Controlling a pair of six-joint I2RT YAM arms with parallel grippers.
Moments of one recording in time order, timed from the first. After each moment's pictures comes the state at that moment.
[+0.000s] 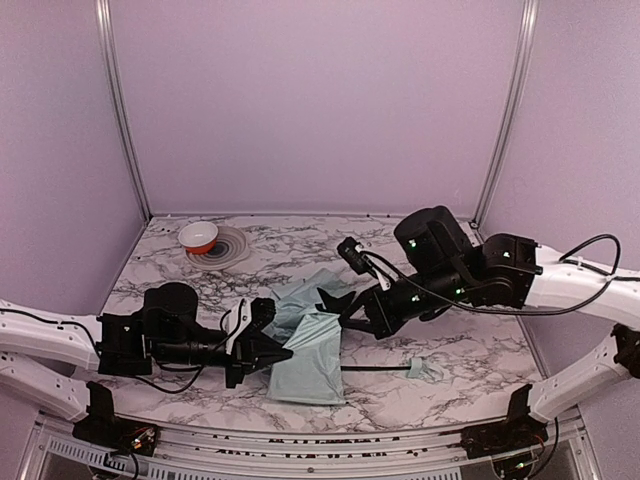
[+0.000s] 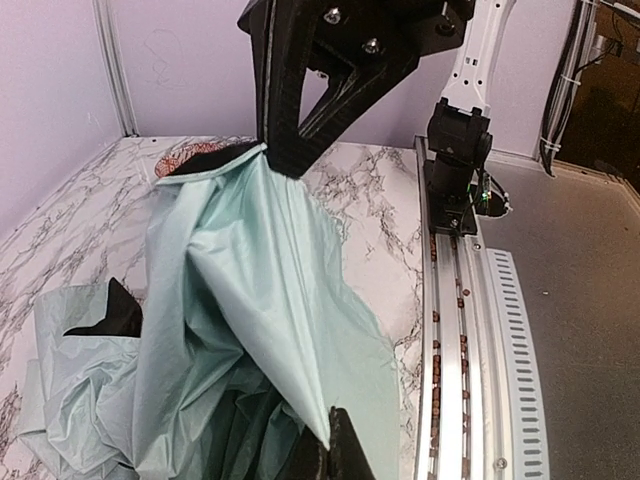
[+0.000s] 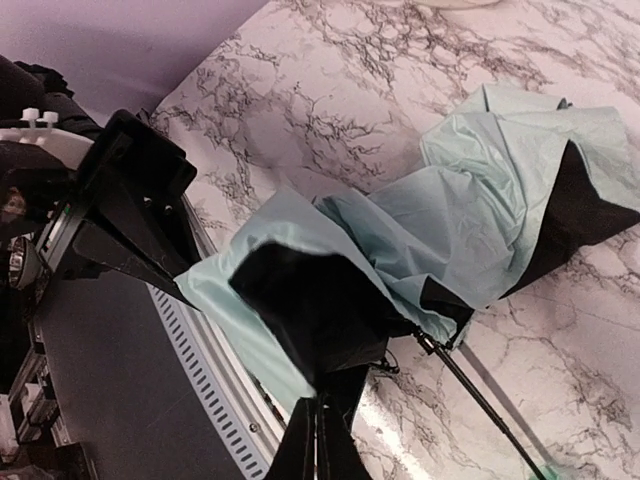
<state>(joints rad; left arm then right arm) -1.18 1.13 0.55 0.26 0.21 0.05 1.08 1.29 1.17 -0.61 -0.17 0.44</state>
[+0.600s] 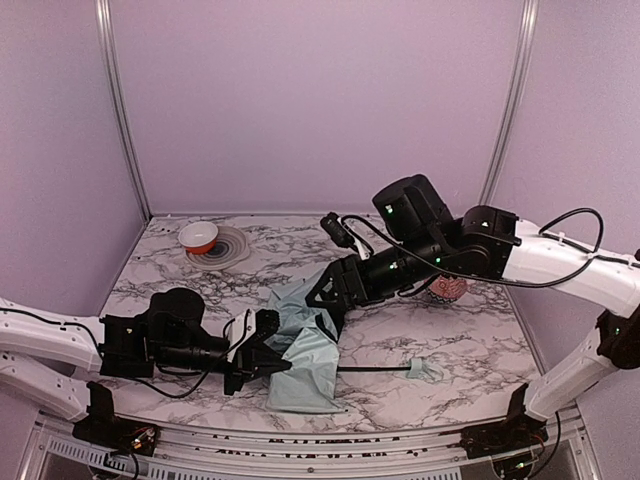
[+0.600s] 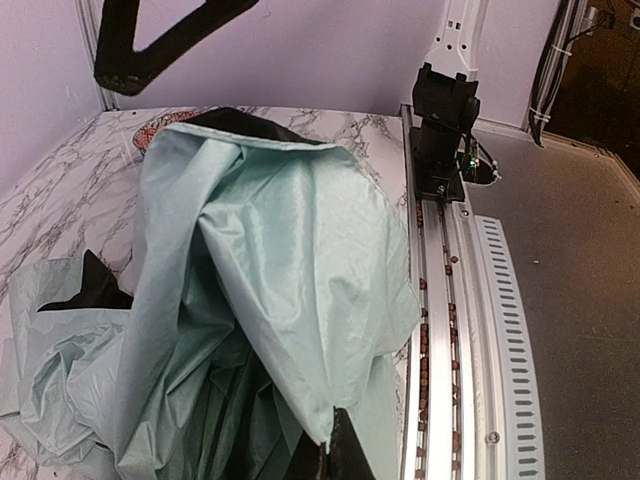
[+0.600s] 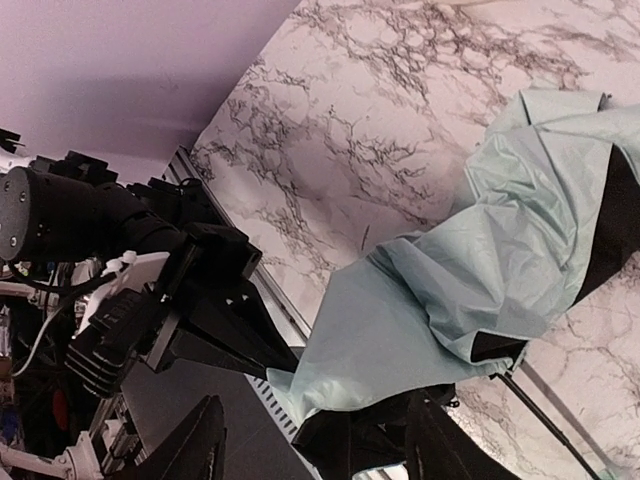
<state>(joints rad) -1.18 1.15 0.55 0.21 0.24 0.06 1.05 1.42 1.38 -0.63 -0.30 0.58</state>
